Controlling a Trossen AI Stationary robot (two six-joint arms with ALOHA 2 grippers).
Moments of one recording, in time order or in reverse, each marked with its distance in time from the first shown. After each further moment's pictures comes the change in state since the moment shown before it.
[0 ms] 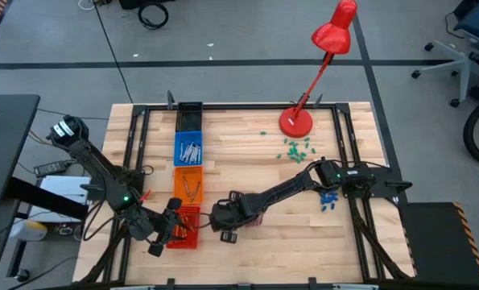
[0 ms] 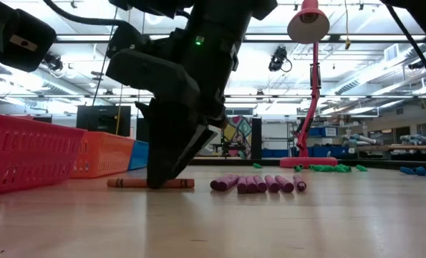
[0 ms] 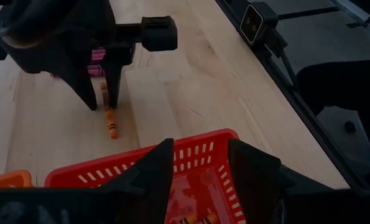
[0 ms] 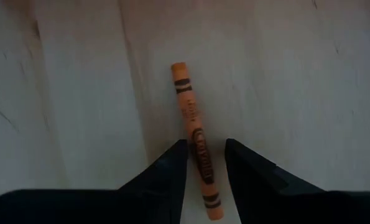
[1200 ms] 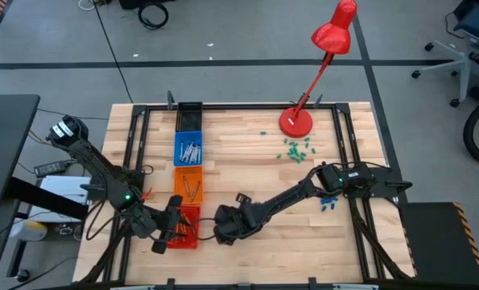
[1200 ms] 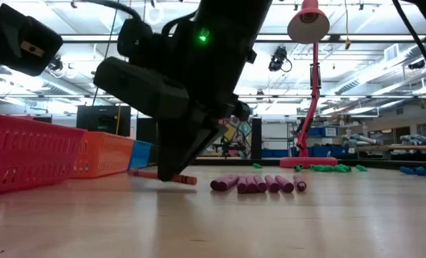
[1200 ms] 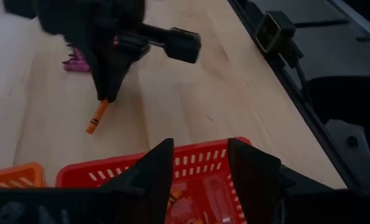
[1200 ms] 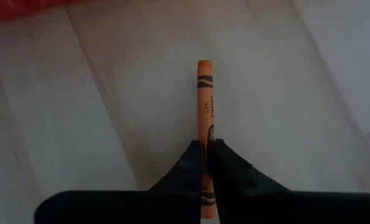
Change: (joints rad) left arm 0.035 0.000 0.000 0.001 -0.005 -0.049; right arm 0.068 0.000 -0.006 -0.020 0.262 0.261
